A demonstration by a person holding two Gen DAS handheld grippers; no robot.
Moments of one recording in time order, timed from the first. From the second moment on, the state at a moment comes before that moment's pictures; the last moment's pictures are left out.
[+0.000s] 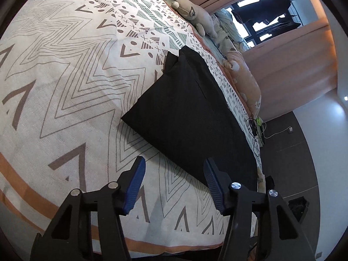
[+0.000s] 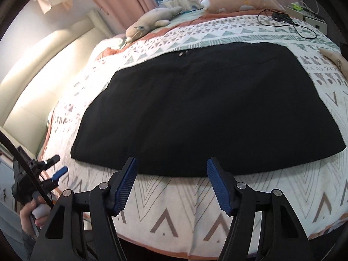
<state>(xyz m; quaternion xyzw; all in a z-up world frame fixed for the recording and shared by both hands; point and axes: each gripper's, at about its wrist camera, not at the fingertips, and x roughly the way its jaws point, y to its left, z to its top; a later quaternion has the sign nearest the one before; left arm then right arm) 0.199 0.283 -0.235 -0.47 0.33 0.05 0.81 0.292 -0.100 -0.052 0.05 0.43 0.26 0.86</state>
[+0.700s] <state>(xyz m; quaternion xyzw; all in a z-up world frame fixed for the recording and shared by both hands) 0.224 0.286 -0.264 -0.48 0.35 0.04 0.80 0.321 -0.014 -0.074 -0.07 0.45 0.20 0.87</state>
